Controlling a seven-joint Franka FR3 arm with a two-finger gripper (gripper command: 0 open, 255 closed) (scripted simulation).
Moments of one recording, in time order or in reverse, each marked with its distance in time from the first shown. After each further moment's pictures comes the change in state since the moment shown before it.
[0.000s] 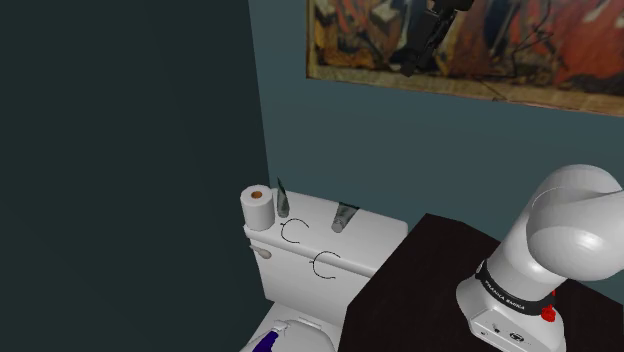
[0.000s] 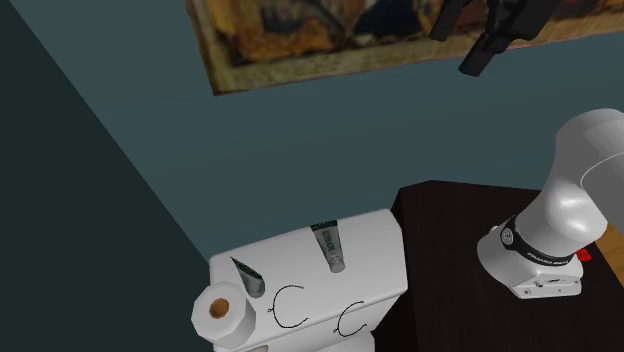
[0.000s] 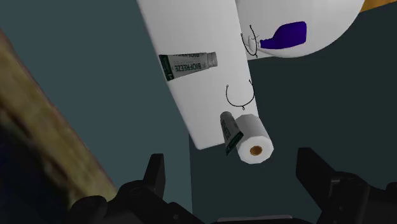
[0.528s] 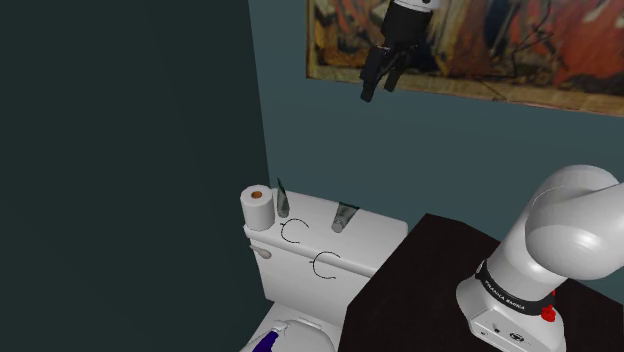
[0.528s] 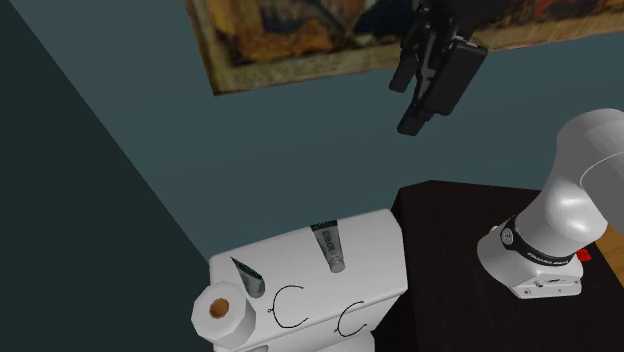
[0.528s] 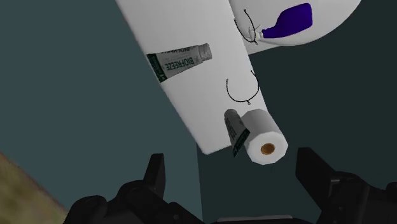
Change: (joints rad) arm -0.026 0.131 0.114 -0.049 0.029 0.153 0.183
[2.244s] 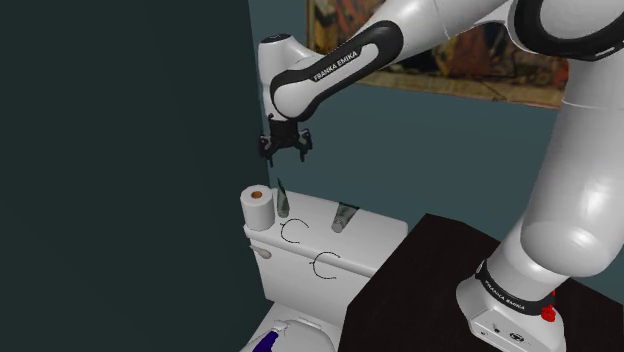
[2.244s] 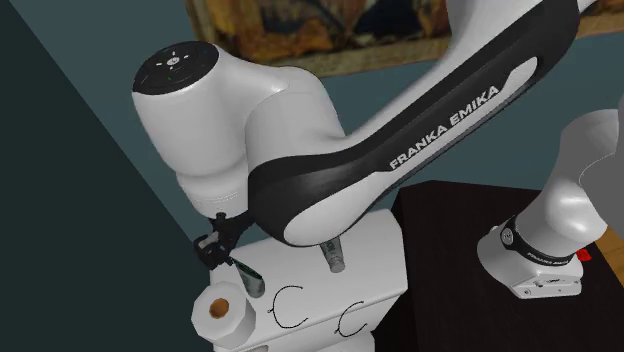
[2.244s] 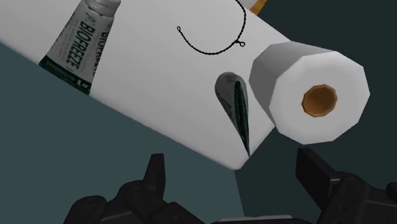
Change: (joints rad) arm -0.068 0.972 0.246 0.398 -0.280 0.360 0.874
